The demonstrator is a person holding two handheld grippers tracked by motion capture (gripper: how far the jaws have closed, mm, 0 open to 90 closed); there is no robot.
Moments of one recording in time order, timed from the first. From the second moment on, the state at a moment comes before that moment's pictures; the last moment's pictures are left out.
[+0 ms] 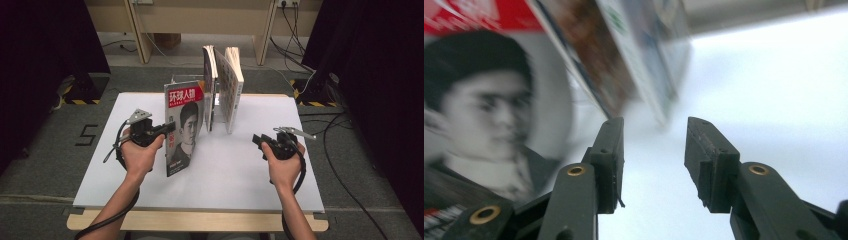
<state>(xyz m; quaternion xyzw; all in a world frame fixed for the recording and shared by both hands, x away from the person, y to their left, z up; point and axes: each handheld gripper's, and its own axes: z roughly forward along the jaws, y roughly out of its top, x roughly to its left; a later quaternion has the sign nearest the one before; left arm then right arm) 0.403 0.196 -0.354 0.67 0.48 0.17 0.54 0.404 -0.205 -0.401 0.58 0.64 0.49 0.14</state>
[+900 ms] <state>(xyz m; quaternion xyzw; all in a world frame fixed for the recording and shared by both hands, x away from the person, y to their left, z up) 0.411 0.214 -0.333 0.65 0.48 0.20 0.56 0.387 -0.249 -0.470 0.63 0.62 0.44 0.15</state>
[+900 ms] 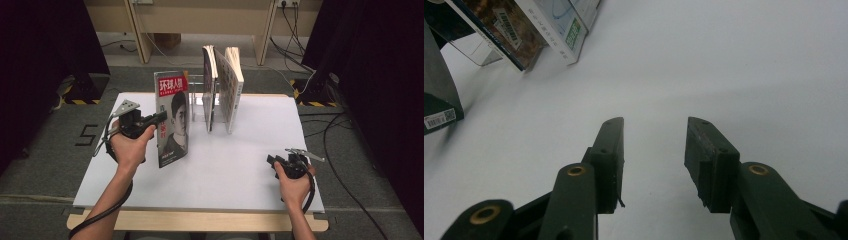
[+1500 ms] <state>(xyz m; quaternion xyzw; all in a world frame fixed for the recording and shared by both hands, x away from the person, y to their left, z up) 0.431 0.216 -0.326 0.64 0.48 0.21 0.56 0.383 -0.252 -0.471 0.64 0.62 0.44 0.15</state>
